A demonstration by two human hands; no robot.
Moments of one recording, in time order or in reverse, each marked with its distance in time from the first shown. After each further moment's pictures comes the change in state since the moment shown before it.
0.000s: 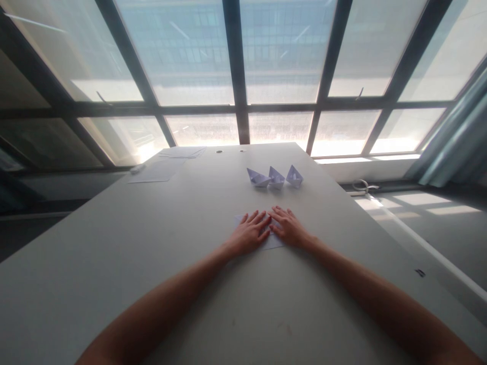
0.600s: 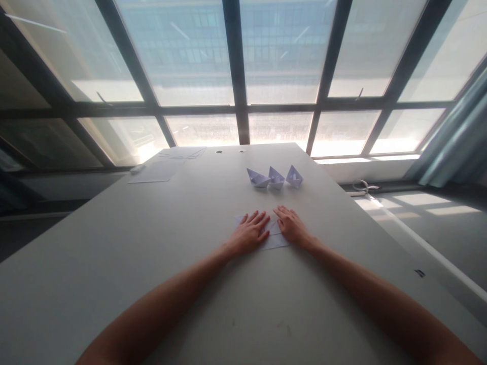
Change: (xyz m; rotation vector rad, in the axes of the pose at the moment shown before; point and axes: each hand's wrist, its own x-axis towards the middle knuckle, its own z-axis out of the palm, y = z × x) left_hand 0.000 -0.001 -0.001 -0.002 -0.019 -0.011; right_hand 0.003 0.004 0.004 0.008 0.102 0.155
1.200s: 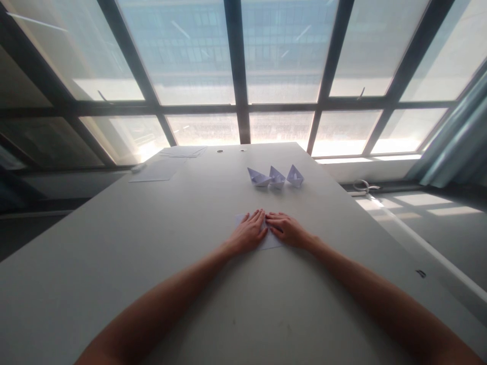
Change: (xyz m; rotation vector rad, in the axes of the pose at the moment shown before) left_hand 0.002 -0.004 0.006 -0.009 0.028 -0.026; right_hand -0.004 -0.012 -0.013 0.128 -0.095 -0.381
